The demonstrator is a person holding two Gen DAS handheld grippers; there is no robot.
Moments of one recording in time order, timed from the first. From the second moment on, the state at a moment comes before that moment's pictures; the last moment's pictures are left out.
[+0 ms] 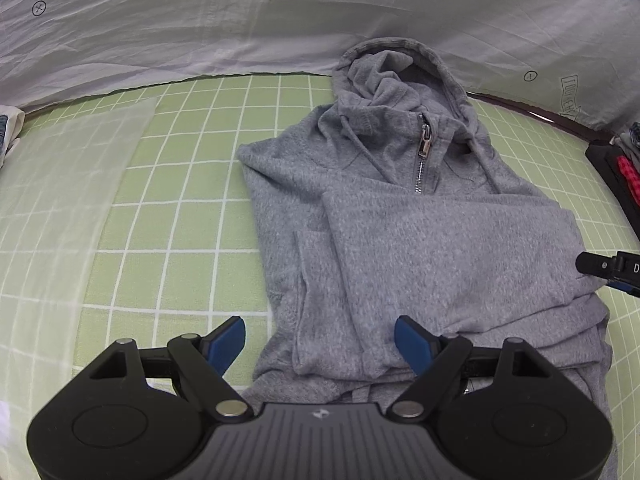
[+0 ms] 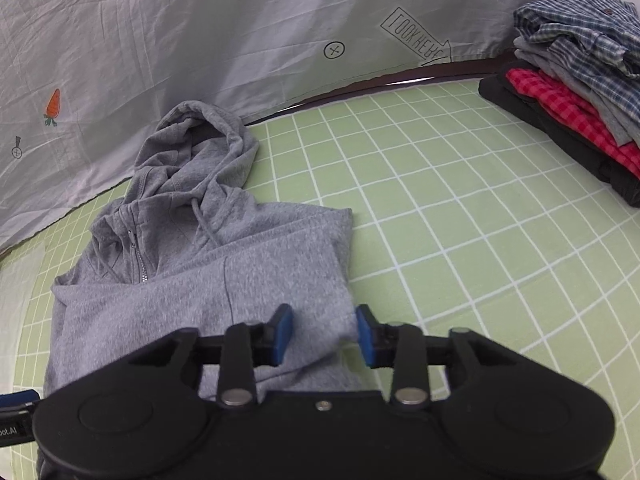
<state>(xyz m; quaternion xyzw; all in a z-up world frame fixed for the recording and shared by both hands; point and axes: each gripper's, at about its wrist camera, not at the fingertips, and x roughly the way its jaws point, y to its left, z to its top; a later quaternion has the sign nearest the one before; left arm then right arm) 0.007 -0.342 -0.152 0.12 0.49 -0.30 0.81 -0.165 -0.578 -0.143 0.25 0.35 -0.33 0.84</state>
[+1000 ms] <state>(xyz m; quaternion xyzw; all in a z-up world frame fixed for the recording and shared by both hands) 0.078 -0.336 -0.098 0.04 0.42 -0.32 0.85 -0.134 -0.614 -0.124 0.13 0.39 -0.36 0.84</state>
